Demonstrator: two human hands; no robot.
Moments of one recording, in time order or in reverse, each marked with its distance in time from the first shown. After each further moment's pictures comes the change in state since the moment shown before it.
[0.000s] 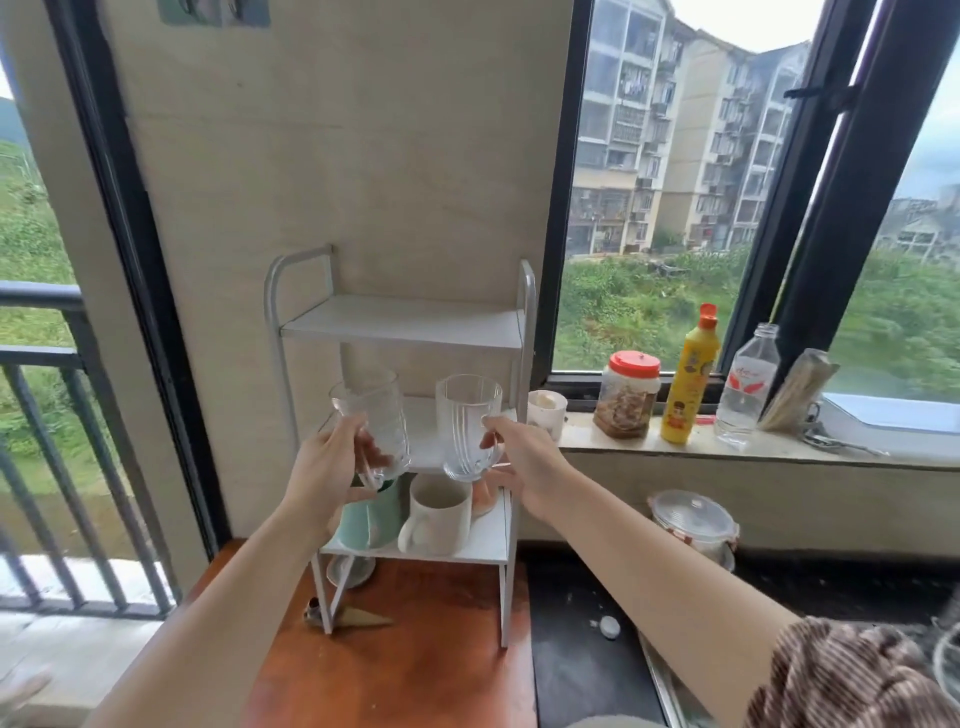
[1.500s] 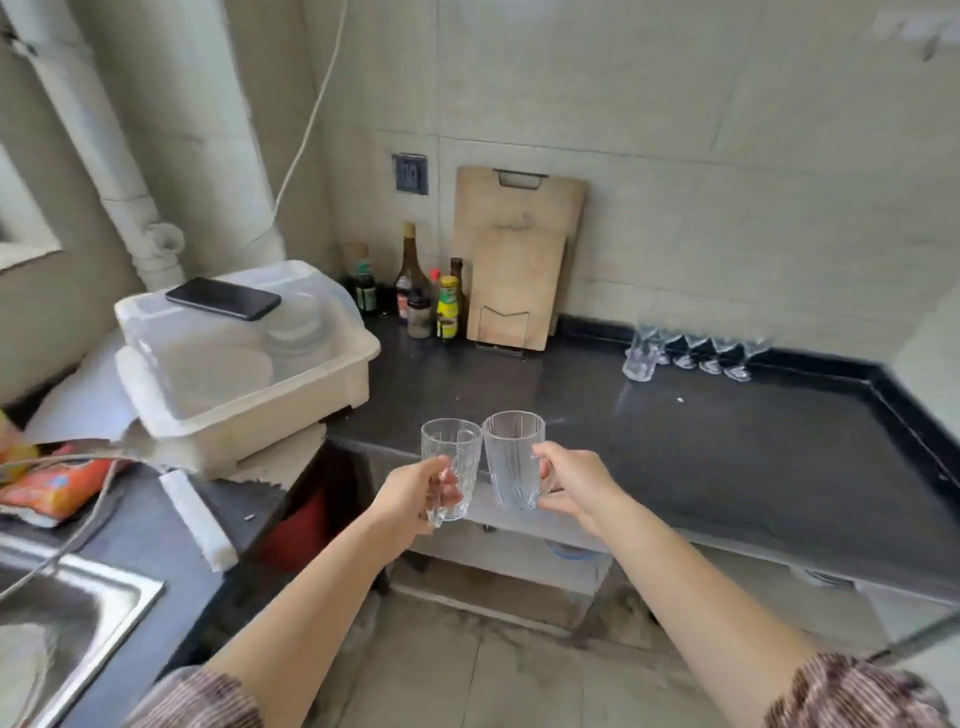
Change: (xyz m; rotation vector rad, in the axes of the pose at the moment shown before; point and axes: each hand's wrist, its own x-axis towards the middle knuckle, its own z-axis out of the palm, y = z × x) left_hand -0.772 -0.229 0.752 0.464 -1.539 -0.523; right_hand -0.659 0.370 -0.811 0.464 1.390 0.357
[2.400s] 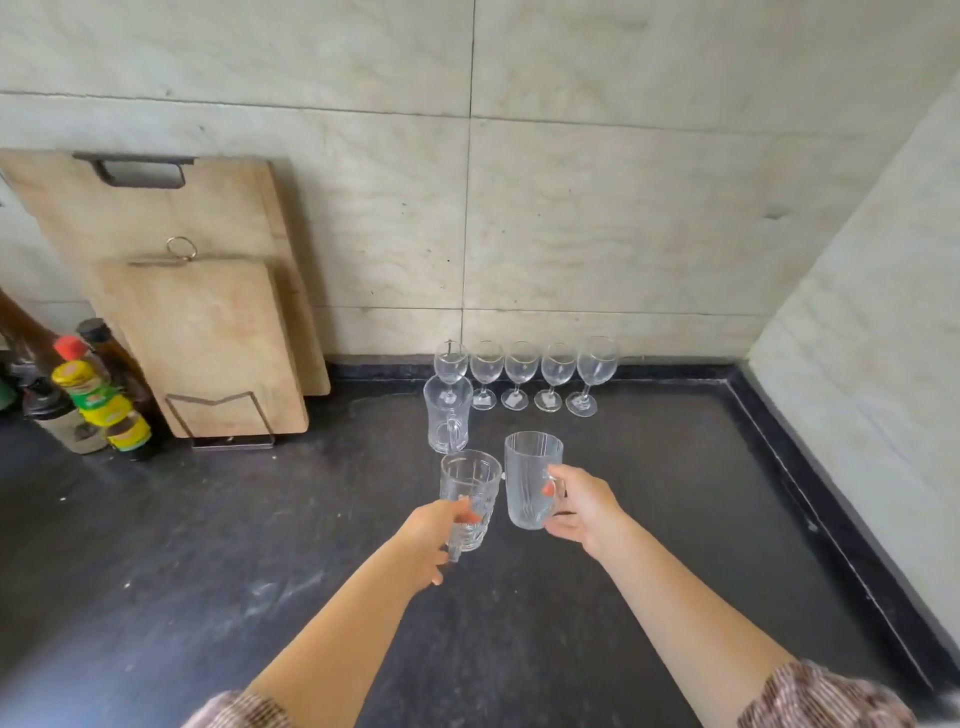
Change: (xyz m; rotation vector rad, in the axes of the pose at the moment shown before) left_hand 0.288 0.083 0.422 0.293 -0.276 -0.348; right_hand 0.333 -0.055 -0.354 0.192 0.294 0.330
